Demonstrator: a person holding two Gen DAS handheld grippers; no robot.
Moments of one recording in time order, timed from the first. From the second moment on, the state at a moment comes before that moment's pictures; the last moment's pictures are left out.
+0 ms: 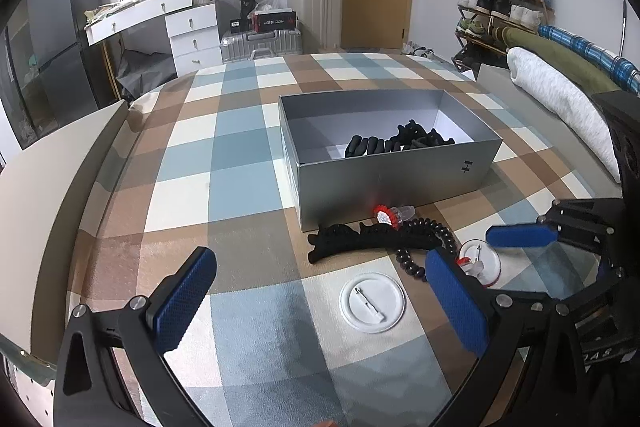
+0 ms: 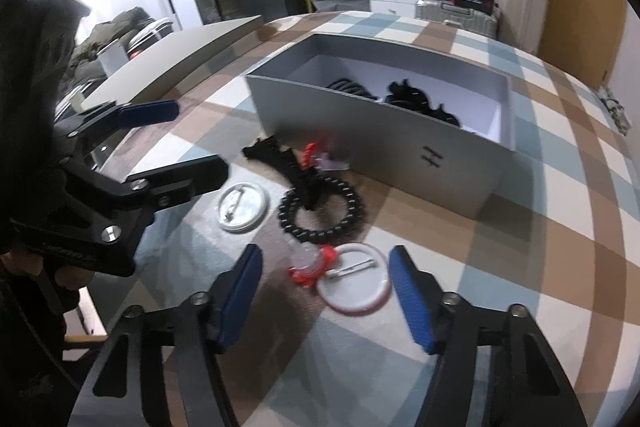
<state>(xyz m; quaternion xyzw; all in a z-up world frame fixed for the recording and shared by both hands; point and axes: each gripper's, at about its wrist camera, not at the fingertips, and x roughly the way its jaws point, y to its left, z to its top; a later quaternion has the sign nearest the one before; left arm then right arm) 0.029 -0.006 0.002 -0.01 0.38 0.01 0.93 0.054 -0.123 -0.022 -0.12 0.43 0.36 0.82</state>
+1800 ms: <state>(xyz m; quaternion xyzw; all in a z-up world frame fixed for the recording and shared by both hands) 0.029 -0.040 -0.026 0.05 0.45 -0.07 0.89 0.061 -0.143 0.001 -0.05 0.39 0.37 0.84</state>
